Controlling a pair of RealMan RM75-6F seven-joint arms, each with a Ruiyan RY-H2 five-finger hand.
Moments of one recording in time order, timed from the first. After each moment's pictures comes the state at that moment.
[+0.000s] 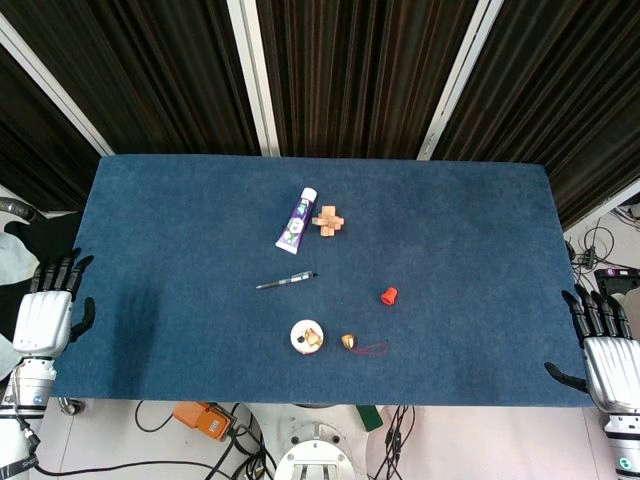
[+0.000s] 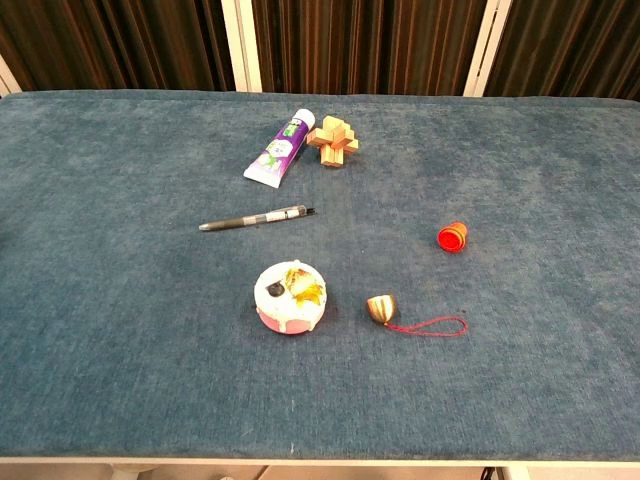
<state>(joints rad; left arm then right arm) -0.17 -1.21 -0.07 -1.52 1.44 1.40 0.04 -0.01 -1.03 0.01 -1.76 -1.56 1.54 -0.15</state>
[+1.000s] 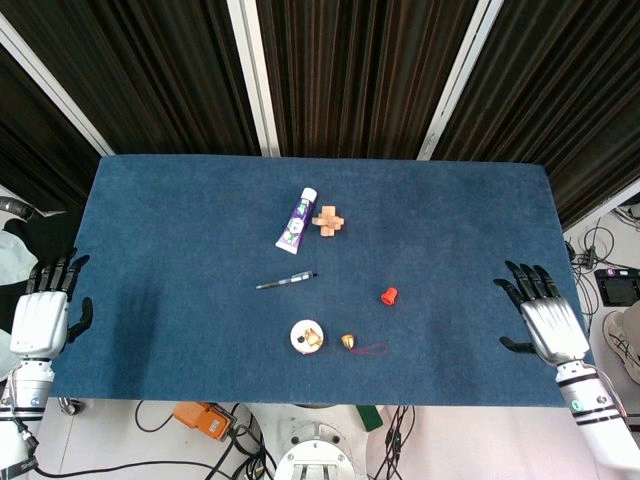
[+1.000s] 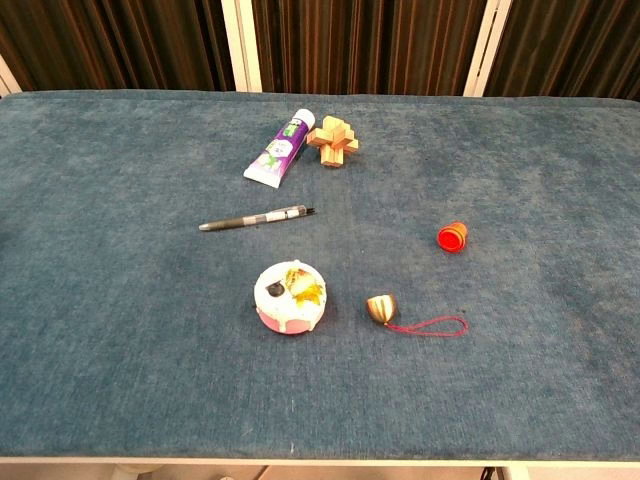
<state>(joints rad) -0.16 -1.20 -0.07 -1.56 1.42 1.41 0.02 0.24 -1.09 0.08 -1.68 -1.52 1.21 -0.13</state>
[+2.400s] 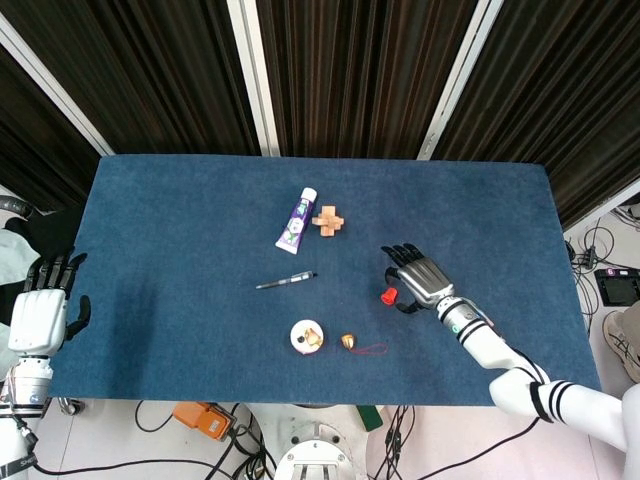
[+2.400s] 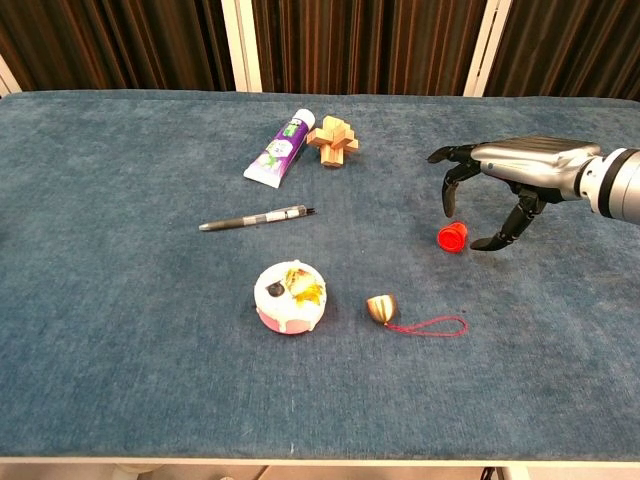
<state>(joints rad) -0.16 -1.20 -0.08 -1.55 1.41 1.40 0.03 0.71 -1.51 0.12 -1.28 -1.41 0.77 -0.01</state>
